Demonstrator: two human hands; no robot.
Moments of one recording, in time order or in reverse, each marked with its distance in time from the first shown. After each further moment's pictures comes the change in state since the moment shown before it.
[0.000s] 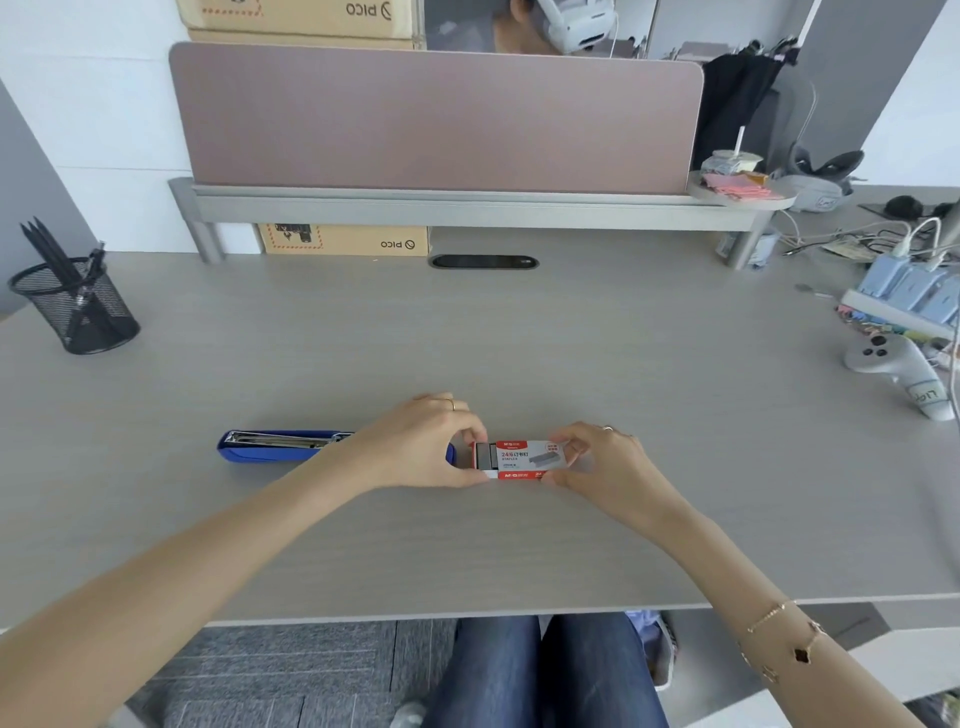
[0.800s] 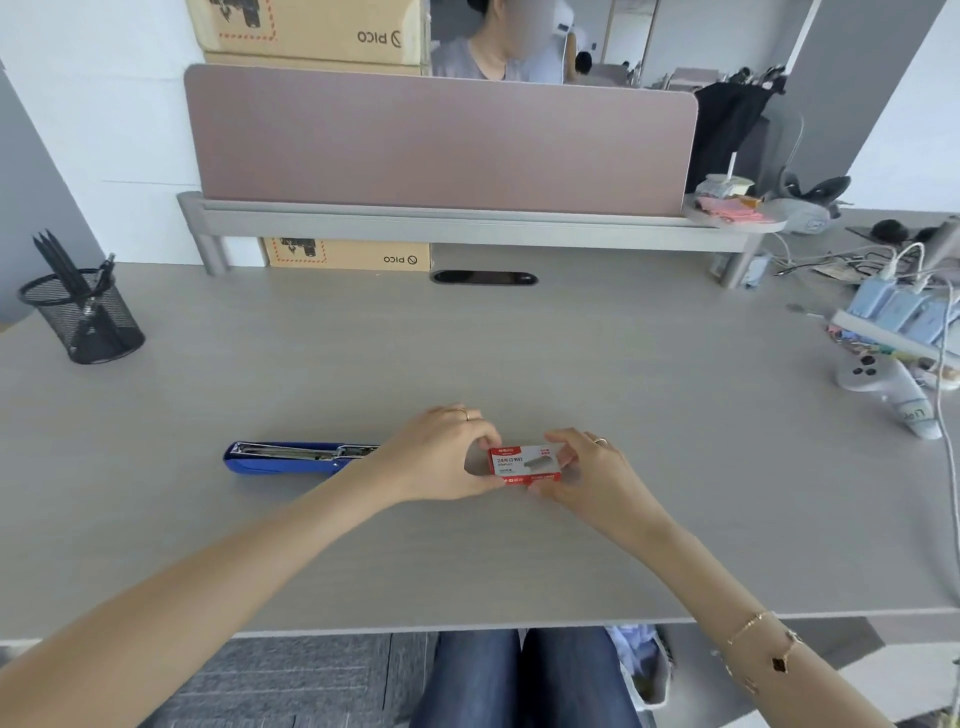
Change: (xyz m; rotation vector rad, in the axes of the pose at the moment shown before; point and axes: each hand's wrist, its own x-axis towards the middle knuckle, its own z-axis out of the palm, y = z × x) left_hand 0.008 0.006 0.011 -0.023 0.099 -0.023; right_hand 0.001 -0.013 0.009 -0.002 0.043 0.056
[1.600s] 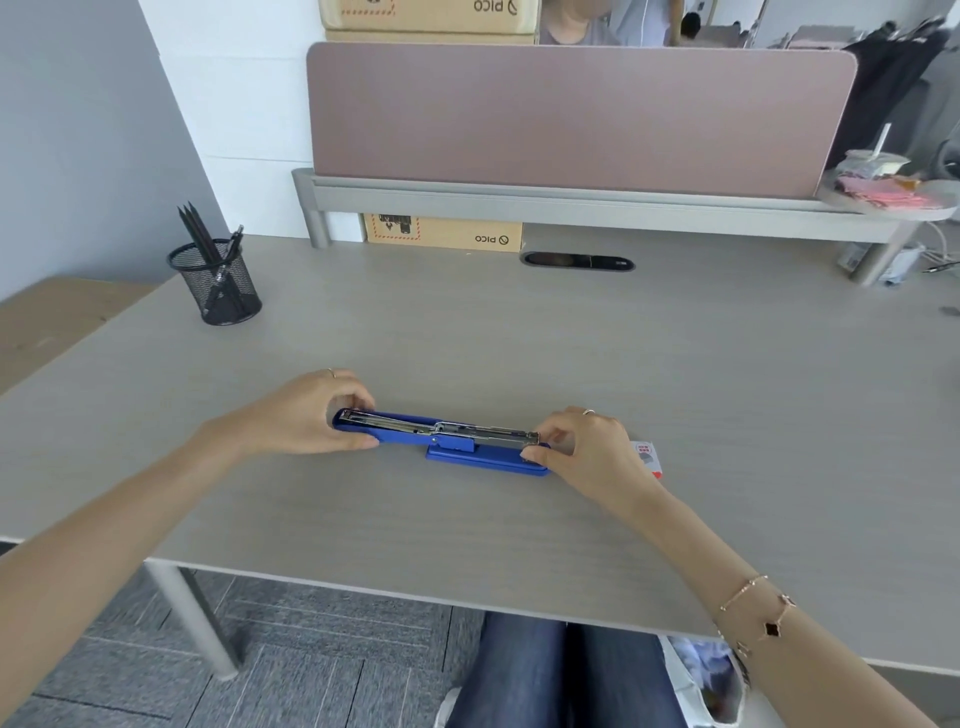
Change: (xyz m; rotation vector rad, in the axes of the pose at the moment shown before) left_hand -0.132 -0.152 -0.086 -0.088 -0.052 -0.357; right_hand 0.032 -0.073 0.050 0.014 -0.091 -0.176
